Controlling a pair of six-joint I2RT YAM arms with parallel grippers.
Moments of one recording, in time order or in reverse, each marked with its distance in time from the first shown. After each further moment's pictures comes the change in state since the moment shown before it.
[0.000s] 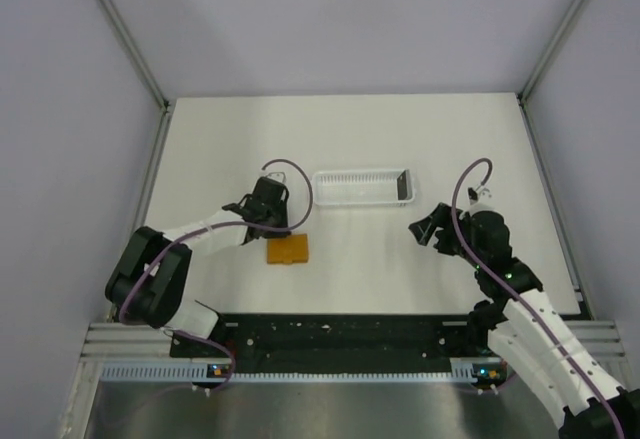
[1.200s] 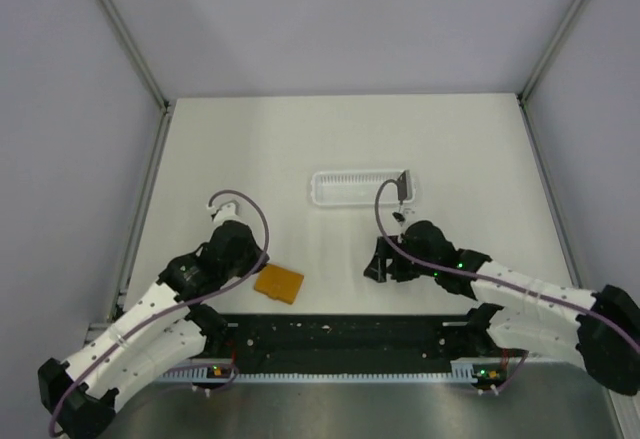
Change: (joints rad) left arm -0.195 -0.817 -0.162 -0.481 -0.181 -0.415; right arm 0.421 0.322 -0.019 0.110 -0.039 0.071
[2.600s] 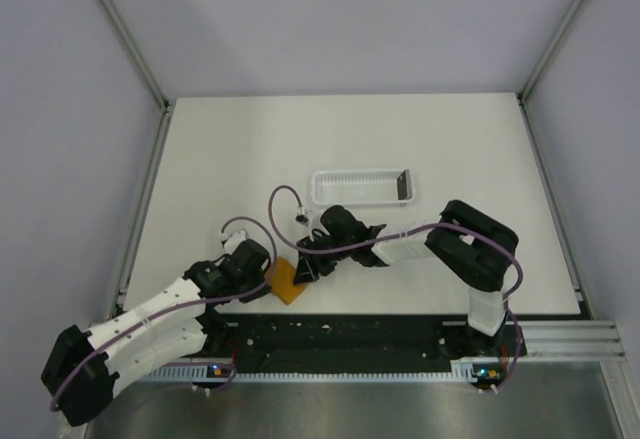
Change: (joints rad) left arm -0.077 0.126 -0.196 -0.025 0.055 -0.199; right arm 0.255 0.961 0.538 0.459 -0.398 -0.142
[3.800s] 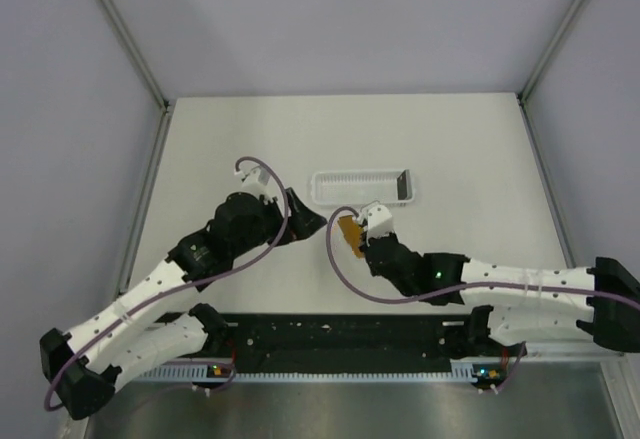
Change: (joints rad) left arm -0.004 0.005 0.367 0.333 0.164 0.181; right arm 0.201 -0.776 -0.216 -0.541 1.071 -0.166
